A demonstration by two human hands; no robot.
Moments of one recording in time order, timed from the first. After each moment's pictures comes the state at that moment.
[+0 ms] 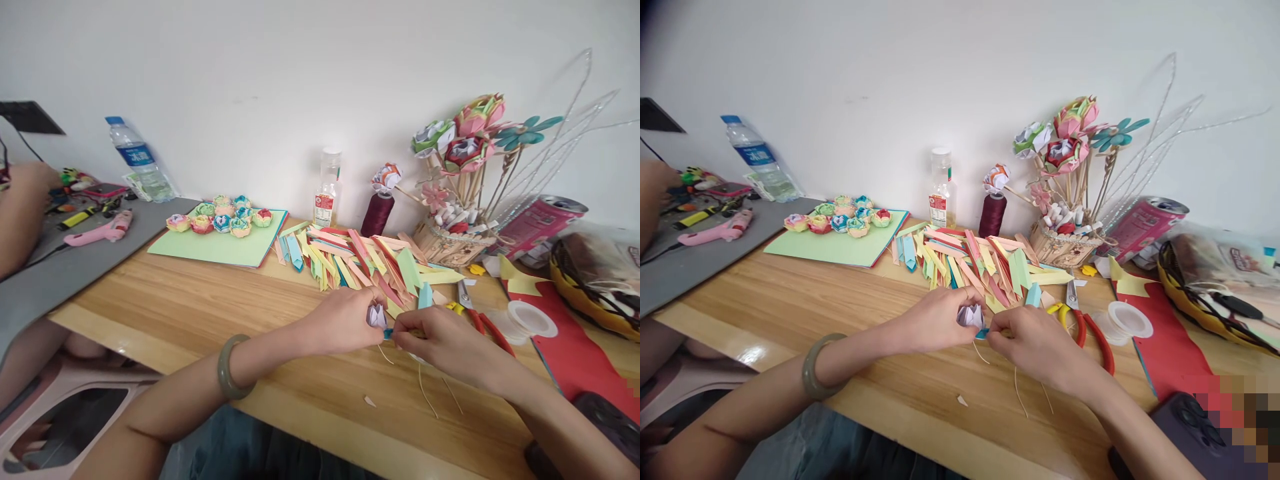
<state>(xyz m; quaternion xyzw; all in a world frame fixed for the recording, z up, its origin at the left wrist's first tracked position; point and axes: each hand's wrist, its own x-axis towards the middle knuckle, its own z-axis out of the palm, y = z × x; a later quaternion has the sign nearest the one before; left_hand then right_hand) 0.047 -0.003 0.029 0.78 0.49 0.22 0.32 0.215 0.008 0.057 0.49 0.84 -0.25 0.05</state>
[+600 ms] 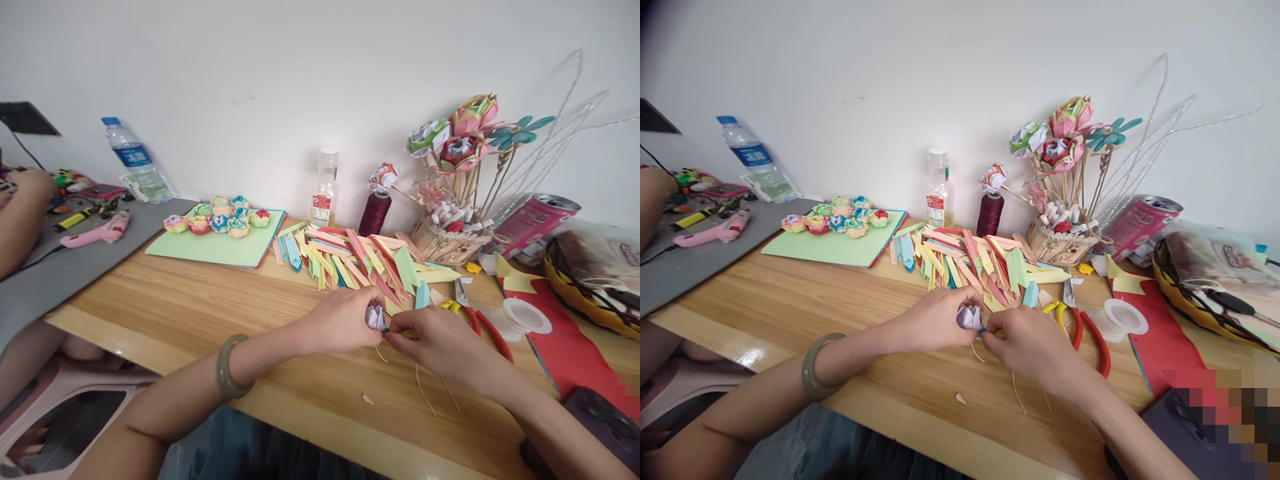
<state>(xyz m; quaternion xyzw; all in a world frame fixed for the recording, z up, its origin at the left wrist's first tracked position) 0.049 -0.002 0.029 0.78 0.50 0.20 0.32 0.211 0.003 0.051 0.50 0.85 -0.16 0.06</state>
